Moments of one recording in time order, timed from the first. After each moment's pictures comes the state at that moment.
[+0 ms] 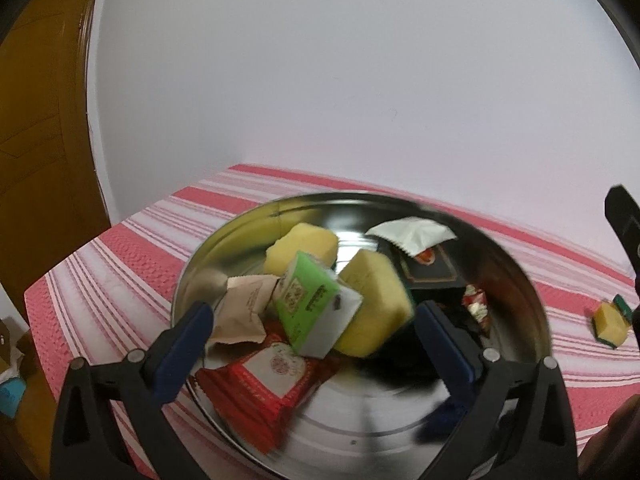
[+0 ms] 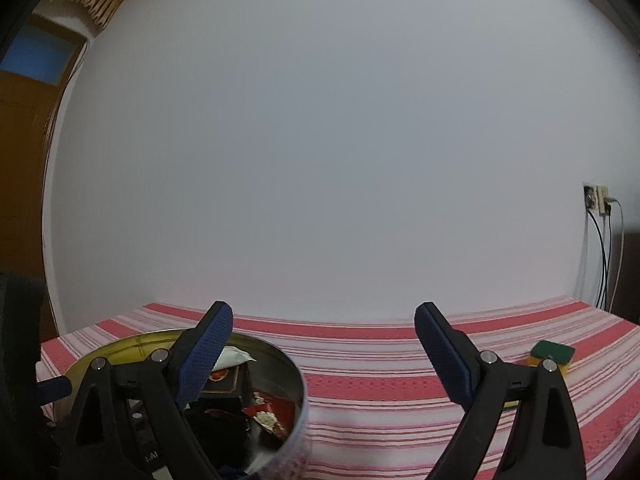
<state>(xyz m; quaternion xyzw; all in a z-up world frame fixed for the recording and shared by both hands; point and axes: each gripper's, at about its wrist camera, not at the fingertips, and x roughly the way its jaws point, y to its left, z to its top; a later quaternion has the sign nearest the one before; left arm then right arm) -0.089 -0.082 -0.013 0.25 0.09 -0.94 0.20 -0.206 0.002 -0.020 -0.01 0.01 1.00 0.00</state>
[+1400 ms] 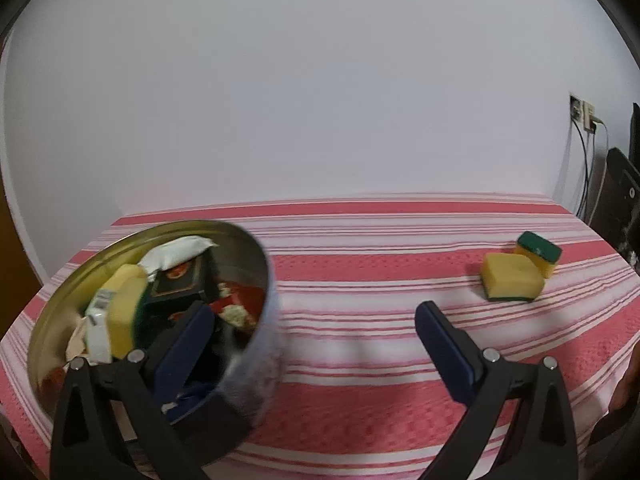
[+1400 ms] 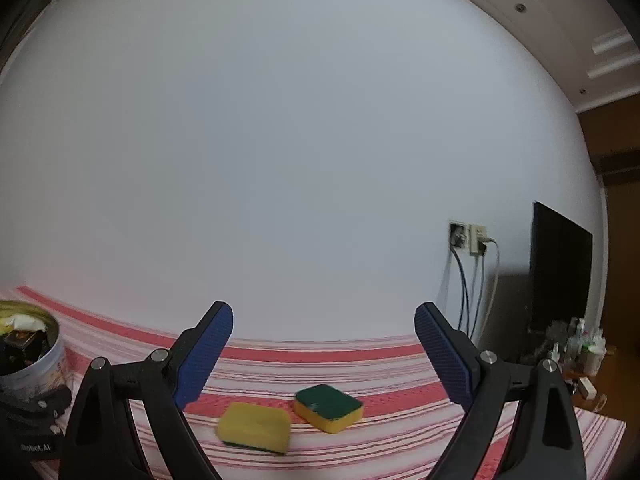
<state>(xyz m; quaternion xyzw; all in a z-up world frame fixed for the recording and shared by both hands) -0.123 0.087 -0.007 0.25 -0.02 -0.97 0.05 -0.137 0.185 0.007 0.03 -0.05 0.98 0.21</state>
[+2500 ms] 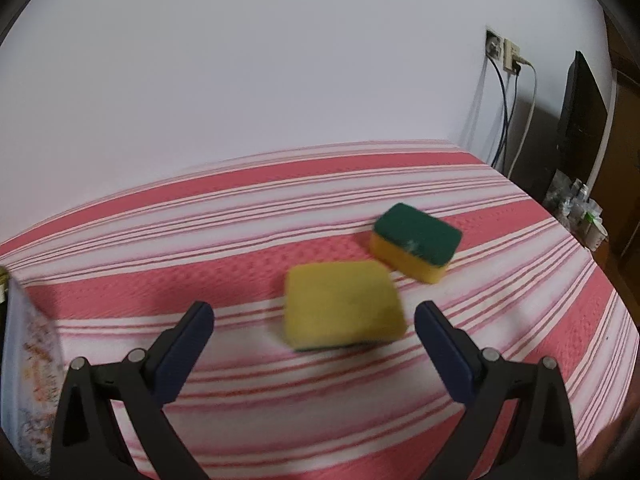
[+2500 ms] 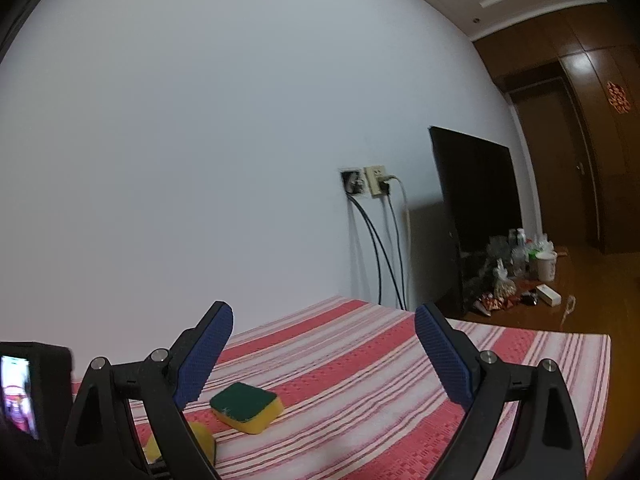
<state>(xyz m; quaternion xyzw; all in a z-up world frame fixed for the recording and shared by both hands) -0.211 0.235 -0.025 0.35 -0.04 -0.93 -0.13 -0.121 0.302 0.004 0.01 0.11 0.93 0.35</state>
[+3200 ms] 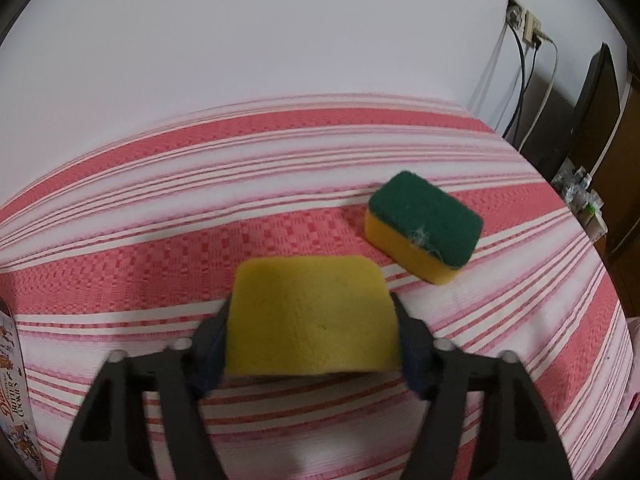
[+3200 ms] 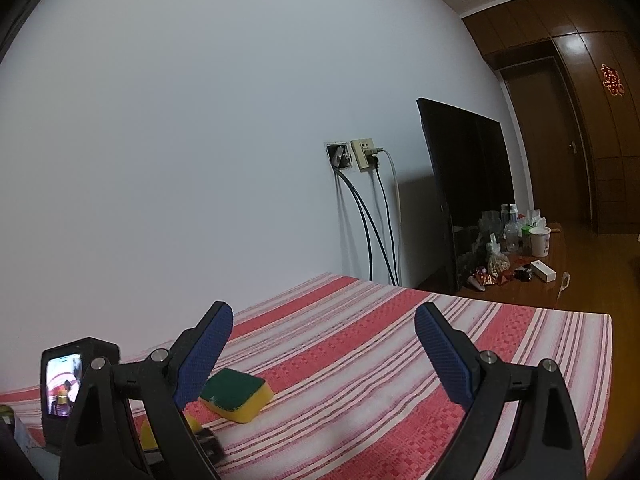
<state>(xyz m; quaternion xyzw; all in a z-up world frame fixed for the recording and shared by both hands) -0.246 0.250 -0.046 0.44 -0.02 -0.89 -0.14 -0.129 0.316 -0.003 -0.03 0.14 0.92 0.36</state>
